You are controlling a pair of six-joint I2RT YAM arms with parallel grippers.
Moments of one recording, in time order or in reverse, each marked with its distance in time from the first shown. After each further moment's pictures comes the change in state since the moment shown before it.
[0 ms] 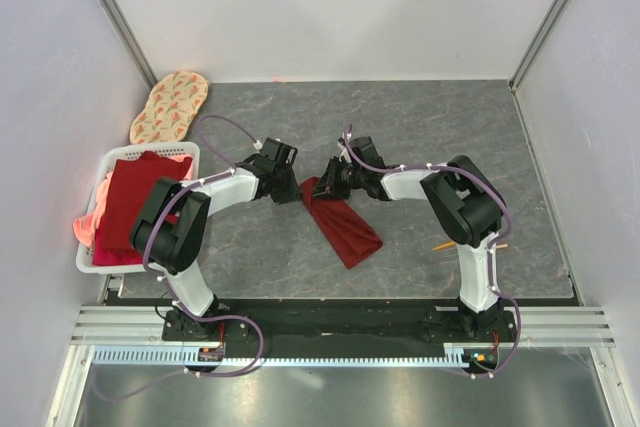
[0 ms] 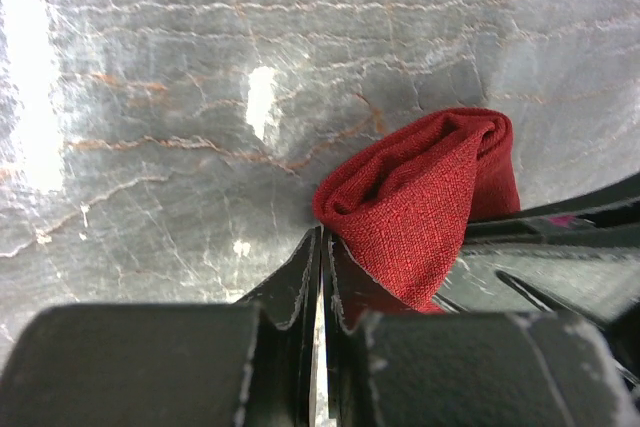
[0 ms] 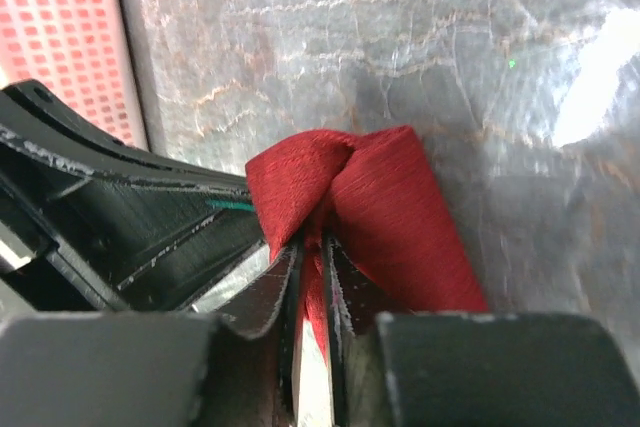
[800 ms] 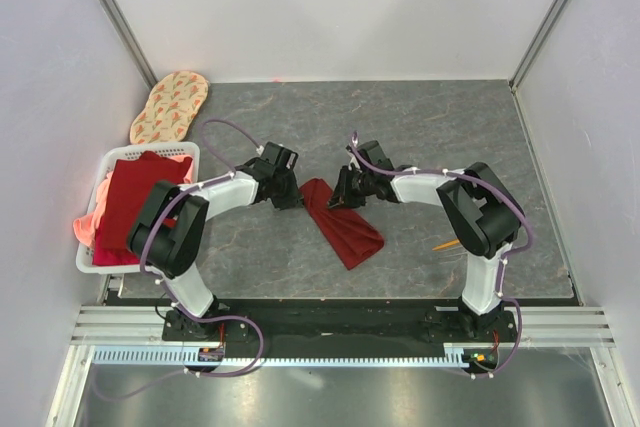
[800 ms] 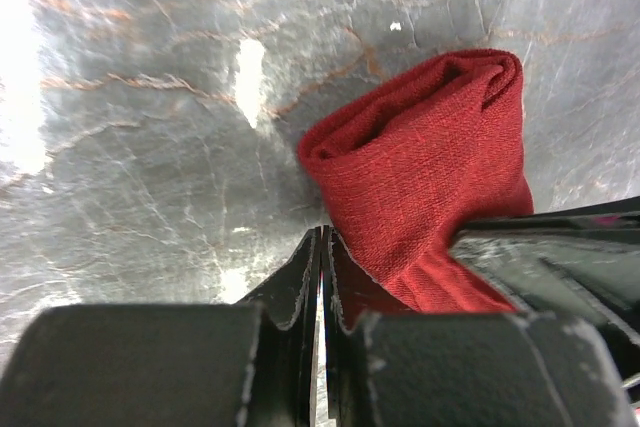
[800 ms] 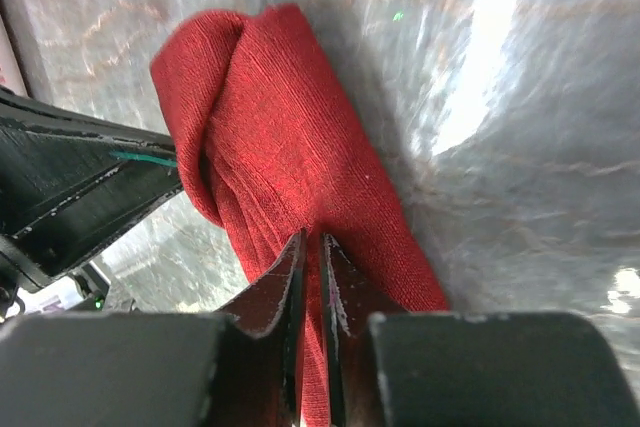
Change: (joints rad) left arm -0.014 -0.034 -0.029 -0.031 0.058 0.002; right arm -0.016 -0.150 -0.059 -0.286 0.090 -0.207
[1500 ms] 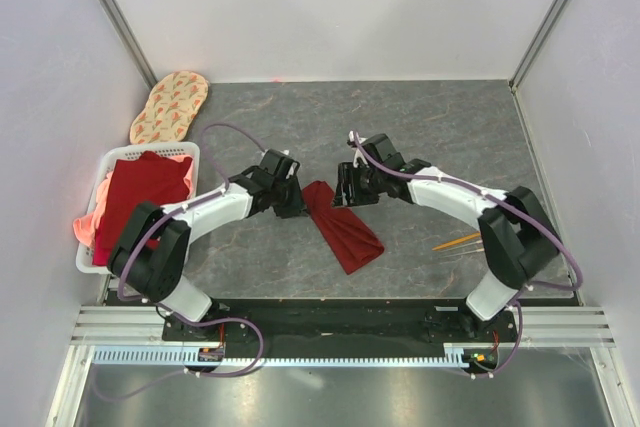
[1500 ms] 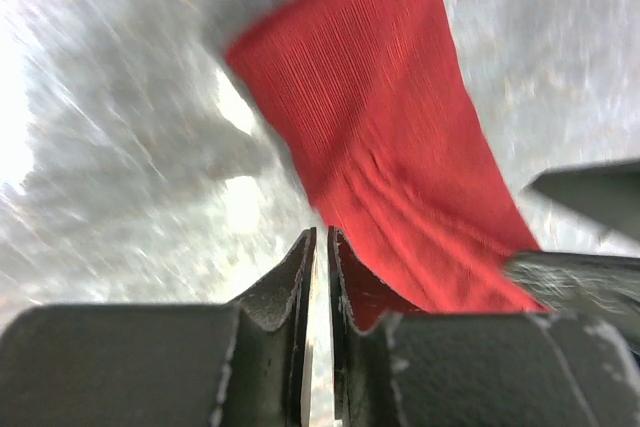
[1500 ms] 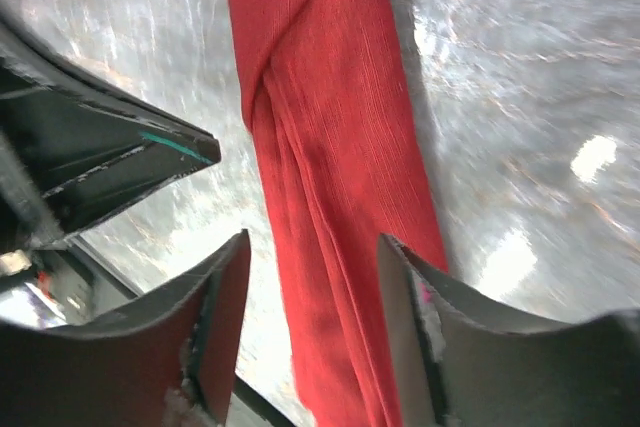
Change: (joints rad) left arm -0.070 -0.155 -0.072 -0.030 0.040 0.020; right arm 0.038 -0.232 -0.004 -0.246 0.098 -0.200
